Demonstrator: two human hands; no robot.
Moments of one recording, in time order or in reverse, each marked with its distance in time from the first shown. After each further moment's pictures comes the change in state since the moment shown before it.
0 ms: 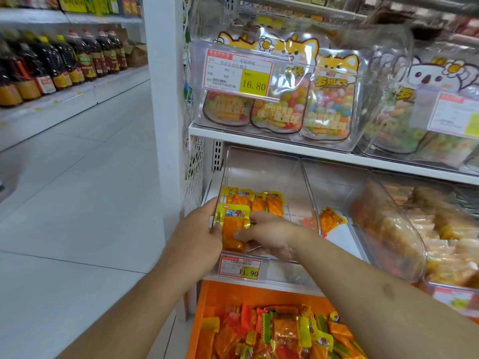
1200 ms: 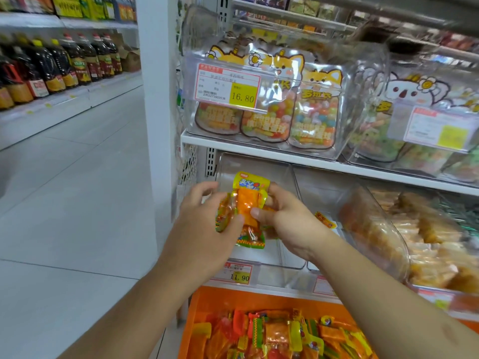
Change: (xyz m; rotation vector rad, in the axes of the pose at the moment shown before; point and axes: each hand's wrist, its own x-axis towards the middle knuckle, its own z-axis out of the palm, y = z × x) left_hand -0.004 0.025 0.000 0.171 0.157 0.272; right_hand -0.065 -0.030 -0.025 0.175 0.115 -0.425
